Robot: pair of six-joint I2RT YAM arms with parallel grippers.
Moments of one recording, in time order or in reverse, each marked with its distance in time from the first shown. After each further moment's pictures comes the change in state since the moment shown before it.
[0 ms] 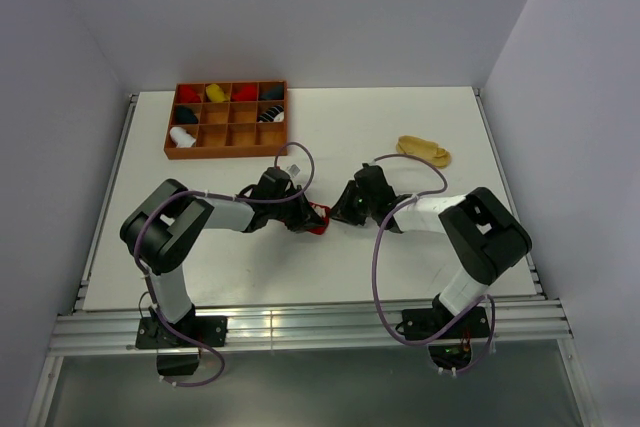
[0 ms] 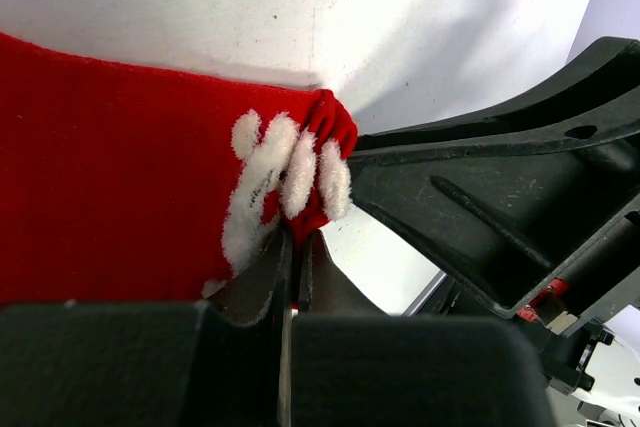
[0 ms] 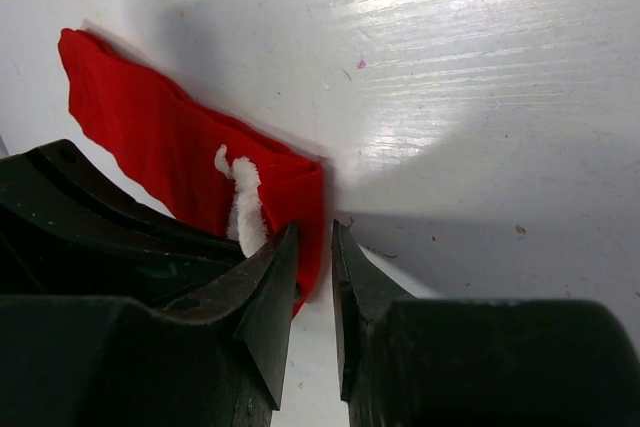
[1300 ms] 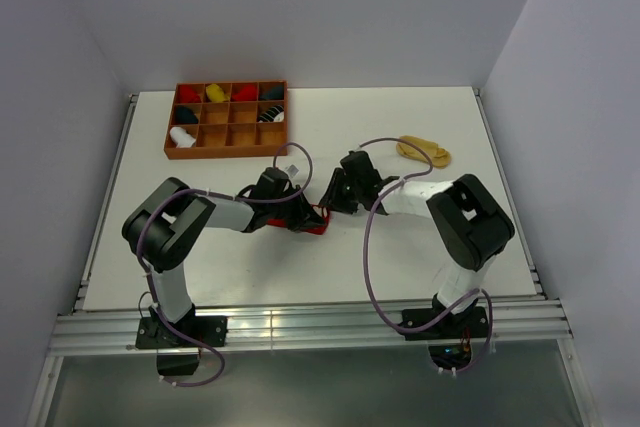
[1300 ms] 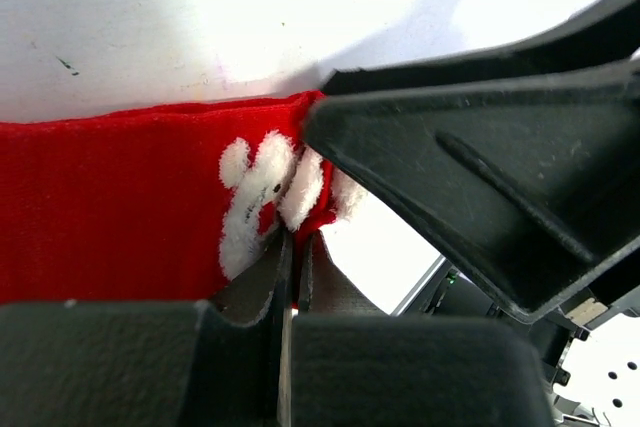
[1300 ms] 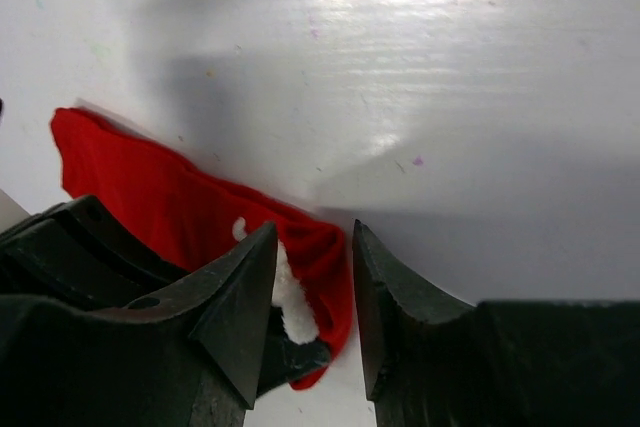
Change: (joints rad) left arm 0.013 0.019 -0.006 0.034 0.022 -0.034; right arm 0.011 0.127 0.216 -0.148 0.041 -0.106
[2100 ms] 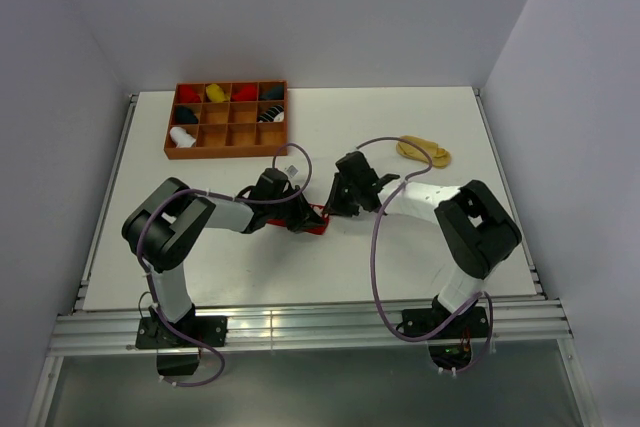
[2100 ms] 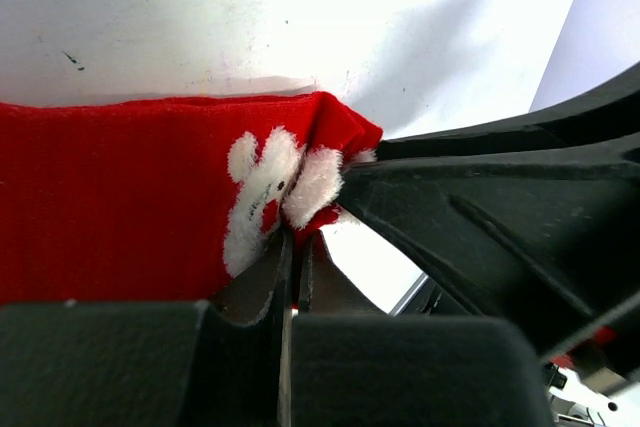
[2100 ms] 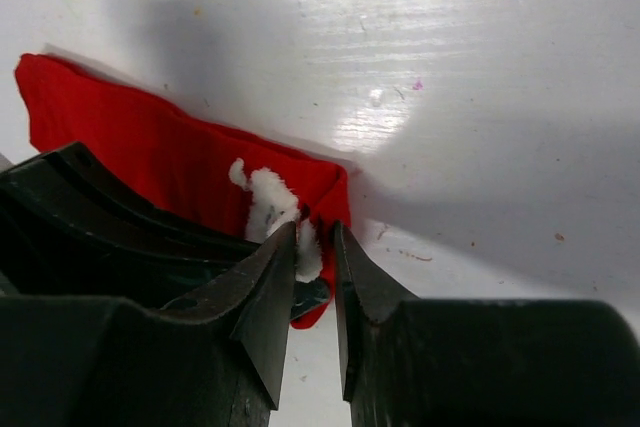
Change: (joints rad) left arm 0.001 0.000 -0.011 0.016 0.001 -0.014; right arm 0.046 -0.069 0.029 -0.185 0.046 -0.016
